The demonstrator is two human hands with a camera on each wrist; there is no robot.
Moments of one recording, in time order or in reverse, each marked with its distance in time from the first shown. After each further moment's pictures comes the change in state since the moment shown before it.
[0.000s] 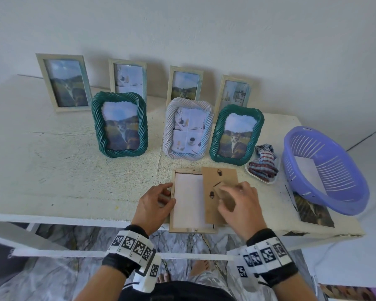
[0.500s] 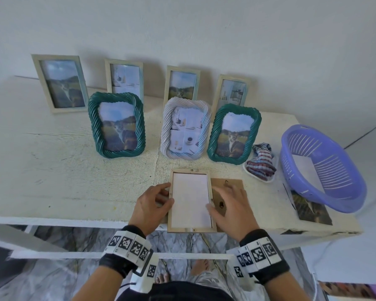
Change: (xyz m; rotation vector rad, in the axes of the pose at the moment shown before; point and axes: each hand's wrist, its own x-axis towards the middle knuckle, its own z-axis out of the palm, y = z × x) left_hand 0.000 0.004 -0.002 -0.025 -0.015 0.000; right_hand -0.002 0.000 0.012 0.025 -0.149 0.002
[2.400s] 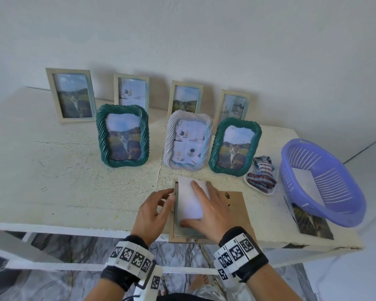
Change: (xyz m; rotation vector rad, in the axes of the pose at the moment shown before) left_hand -0.004 0.016 -0.004 -0.153 0.056 0.002; right_hand 0.026 -0.049 0.009 -0.075 -0.129 -0.071
